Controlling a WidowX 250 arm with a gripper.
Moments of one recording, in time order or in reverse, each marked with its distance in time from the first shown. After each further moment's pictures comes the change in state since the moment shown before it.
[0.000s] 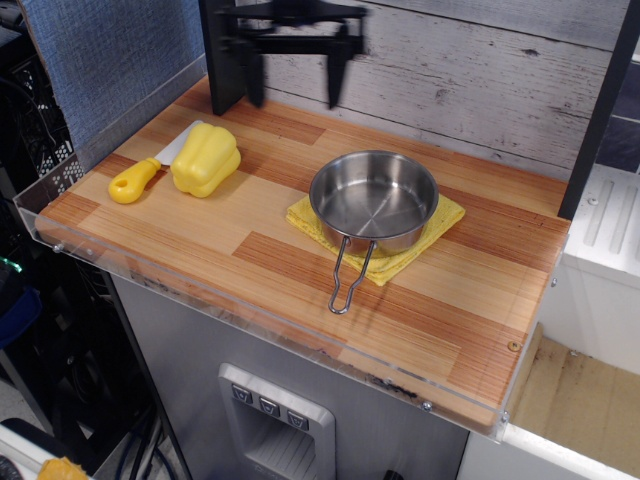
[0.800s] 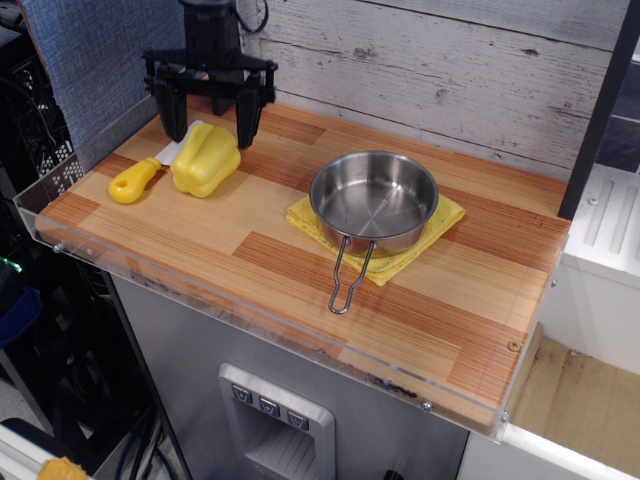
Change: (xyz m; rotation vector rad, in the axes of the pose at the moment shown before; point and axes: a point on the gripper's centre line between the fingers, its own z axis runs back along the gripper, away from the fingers) arm 0.013 0.057 -0.043 0.105 0.027 -0.042
